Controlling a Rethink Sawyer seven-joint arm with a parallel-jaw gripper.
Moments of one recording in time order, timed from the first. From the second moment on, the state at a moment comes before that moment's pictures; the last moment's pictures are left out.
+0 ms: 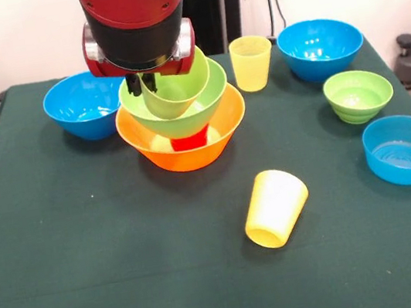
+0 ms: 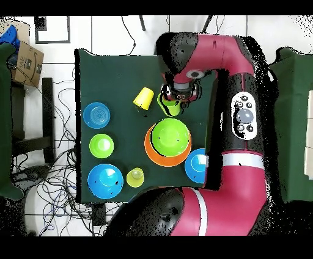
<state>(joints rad) -0.40 -0.42 0.34 0.89 -0.47 1.68 1.72</state>
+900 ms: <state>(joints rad) -0.45 -0.43 0.34 1.06 -0.43 1.66 1.72</state>
